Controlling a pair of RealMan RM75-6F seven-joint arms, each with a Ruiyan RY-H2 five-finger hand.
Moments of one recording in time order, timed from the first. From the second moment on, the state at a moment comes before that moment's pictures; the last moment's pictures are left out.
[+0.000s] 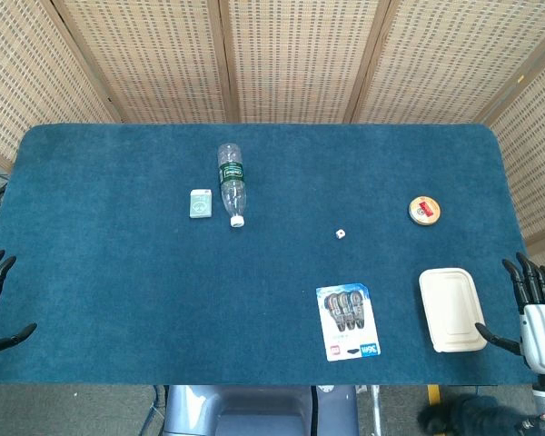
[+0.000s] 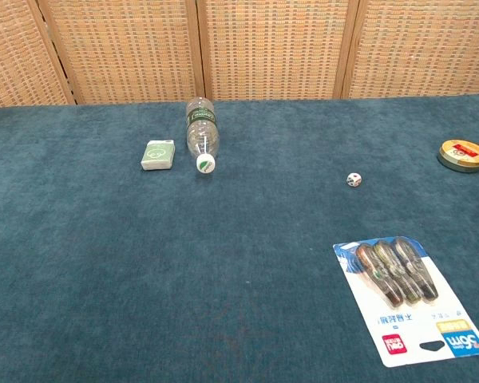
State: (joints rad) left arm -0.03 -1.08 -0.01 -1.59 1.58 1.57 -0.02; right arm 0.03 -1.15 0.09 -1.56 -1.52 1.58 0.10
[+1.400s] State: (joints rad) left arm -0.09 -1.08 -0.07 -1.59 1.42 1.44 0.01; right arm 0.75 -1.49 0.22 -1.10 -1.49 0.81 0.28
